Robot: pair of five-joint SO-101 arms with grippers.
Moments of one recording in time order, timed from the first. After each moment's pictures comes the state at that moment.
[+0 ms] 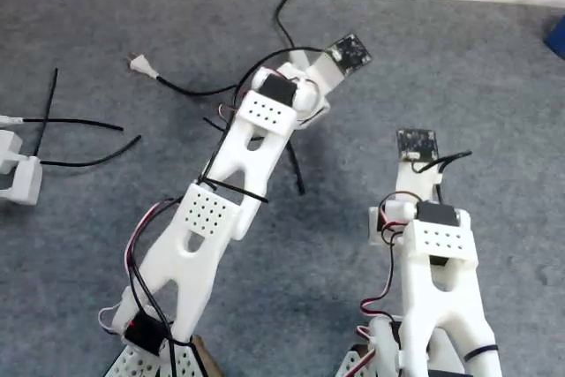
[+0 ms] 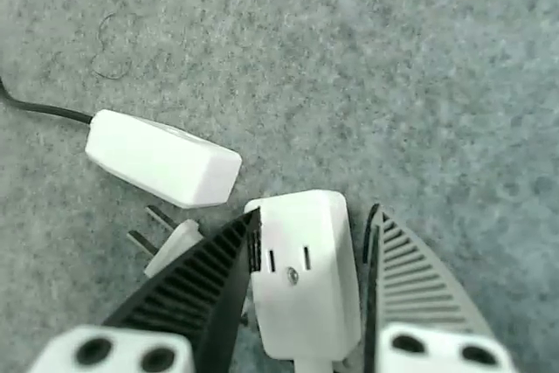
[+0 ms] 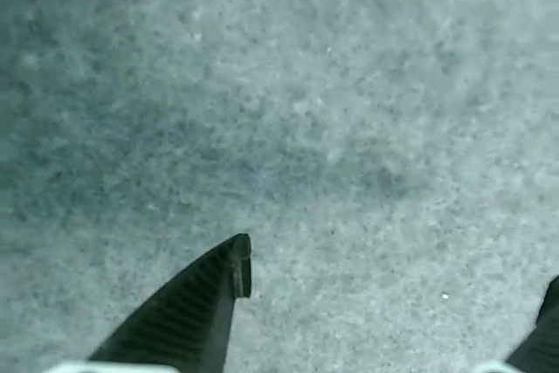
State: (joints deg) left arm 19.9 73.8 -79.6 69.8 -25.5; right arm 3.0 -35.5 61.4 53.5 8.0
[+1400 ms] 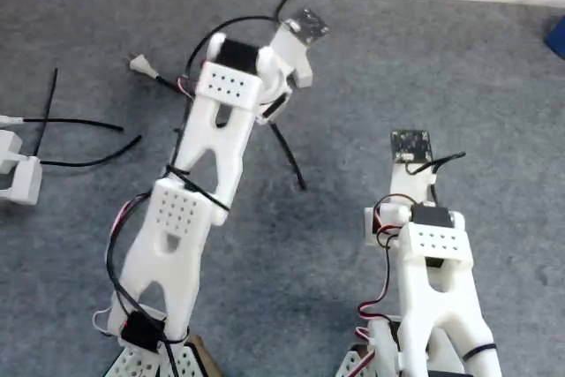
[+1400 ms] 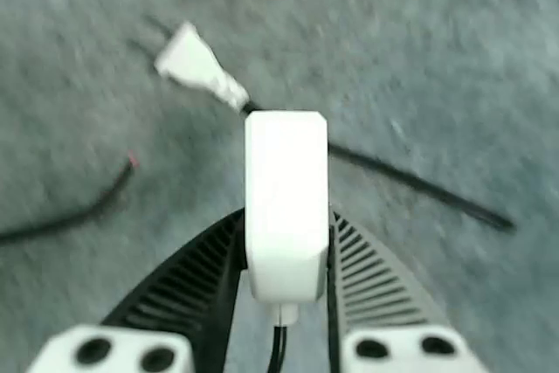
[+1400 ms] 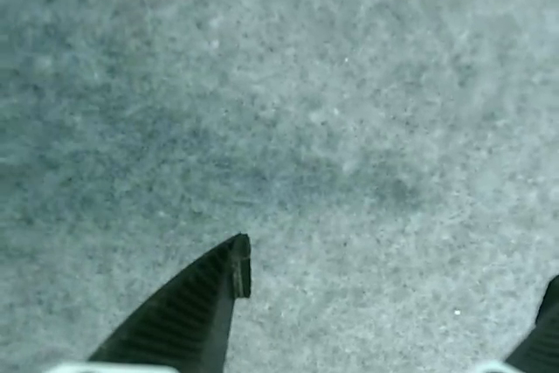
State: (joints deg) left arm 13.4 52.0 -70.1 101.8 -18.9; right arm 1.3 -35.5 63.4 50.5 8.0
